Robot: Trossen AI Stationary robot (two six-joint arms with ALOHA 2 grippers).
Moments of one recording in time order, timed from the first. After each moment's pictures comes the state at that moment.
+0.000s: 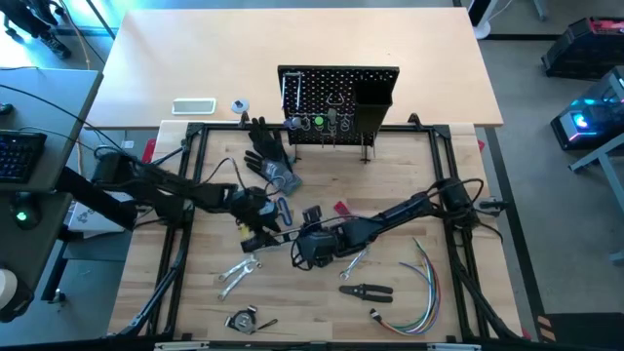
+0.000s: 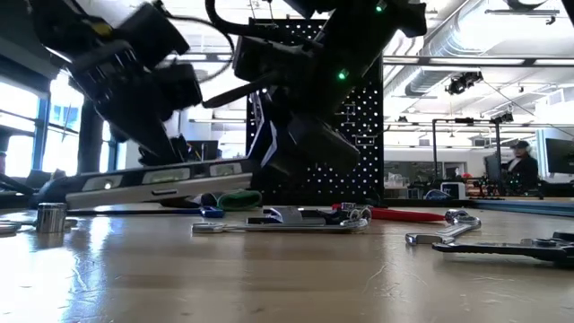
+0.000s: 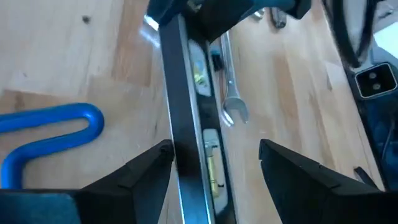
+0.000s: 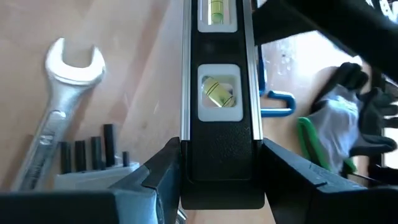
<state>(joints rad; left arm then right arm) 0.00 1.41 0.48 0.16 0.35 -0.30 0.27 2.09 1.42 -0.31 0.52 -0.35</state>
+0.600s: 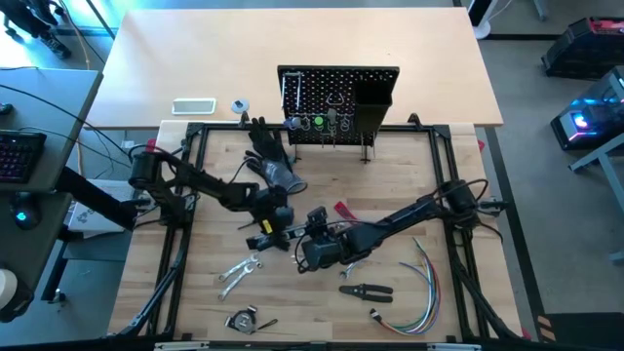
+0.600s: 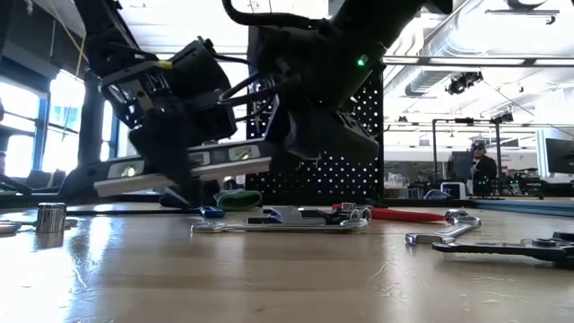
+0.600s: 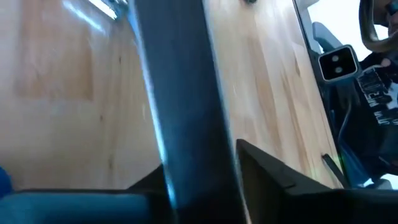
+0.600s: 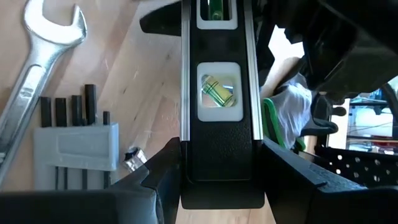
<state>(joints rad) 0.06 1.72 0.63 0.23 0.67 -0.22 0.32 2.05 1.42 -0.41 0.69 -0.38</state>
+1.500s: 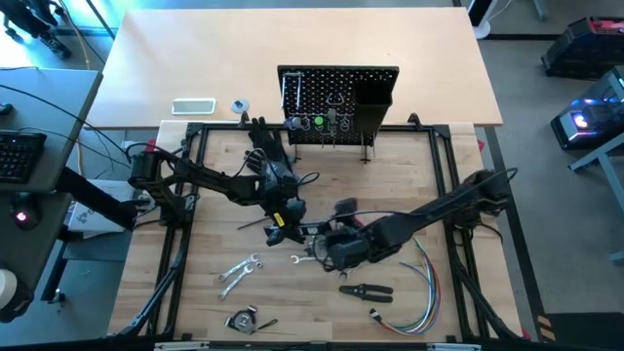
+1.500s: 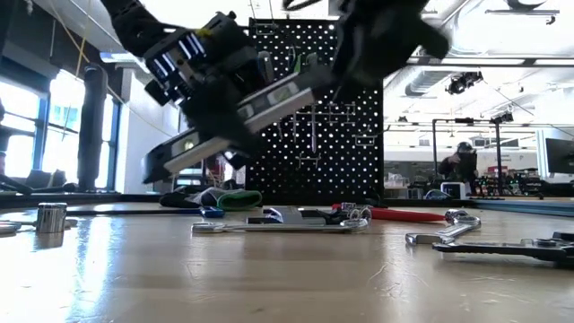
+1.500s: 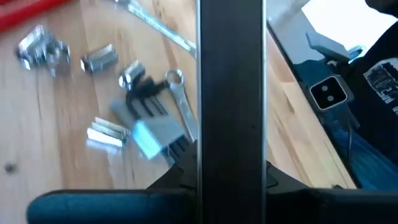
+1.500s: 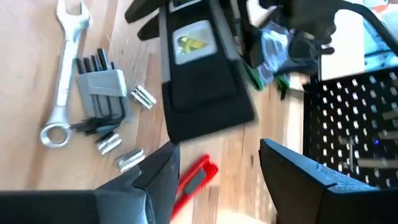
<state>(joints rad) 0.07 1.71 0.82 0.13 0.65 -0.04 0.40 1.79 1.42 -0.82 0.67 0.00</state>
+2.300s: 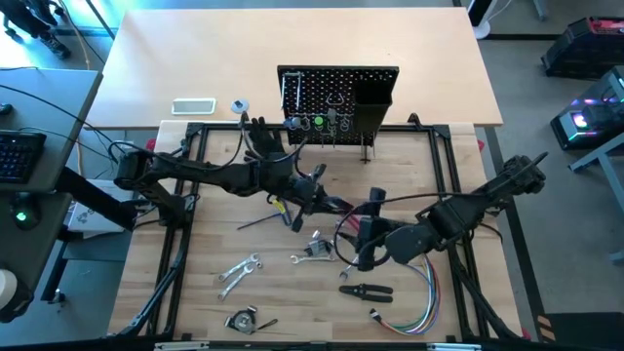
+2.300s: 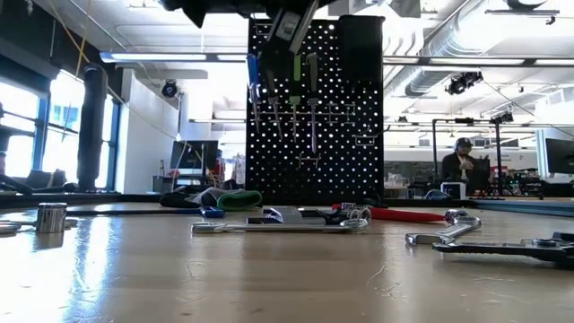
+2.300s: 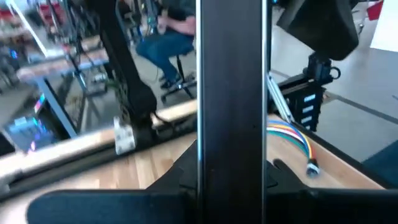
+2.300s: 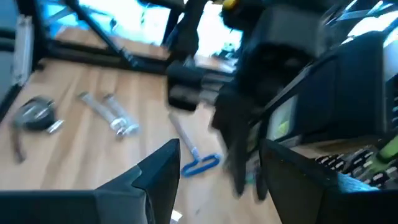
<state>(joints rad) 0.03 1.60 1.12 0.32 0.37 0.27 0.52 1.47 1.43 -0.52 0.75 0.06</state>
